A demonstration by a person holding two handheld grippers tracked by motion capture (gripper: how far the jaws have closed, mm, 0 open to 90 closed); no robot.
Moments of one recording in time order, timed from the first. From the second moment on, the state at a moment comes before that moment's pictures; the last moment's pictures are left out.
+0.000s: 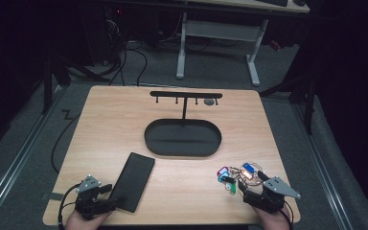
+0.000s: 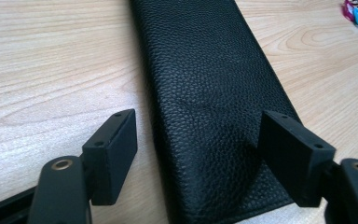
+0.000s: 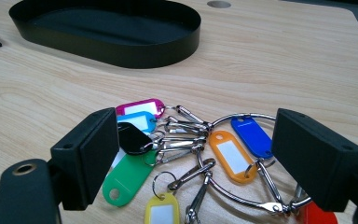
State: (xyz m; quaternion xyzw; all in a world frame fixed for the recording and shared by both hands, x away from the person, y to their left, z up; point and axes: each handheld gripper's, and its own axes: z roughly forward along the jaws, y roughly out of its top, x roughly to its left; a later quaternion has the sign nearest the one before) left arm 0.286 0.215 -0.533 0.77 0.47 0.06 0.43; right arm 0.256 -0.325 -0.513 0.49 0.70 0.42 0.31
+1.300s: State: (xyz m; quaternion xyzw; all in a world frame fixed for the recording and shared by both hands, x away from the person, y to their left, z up) left arm 0.270 0.212 -0.513 0.76 0.43 0.13 0.46; right arm 0.258 -0.327 -0.517 0.50 0.70 0.42 0.30
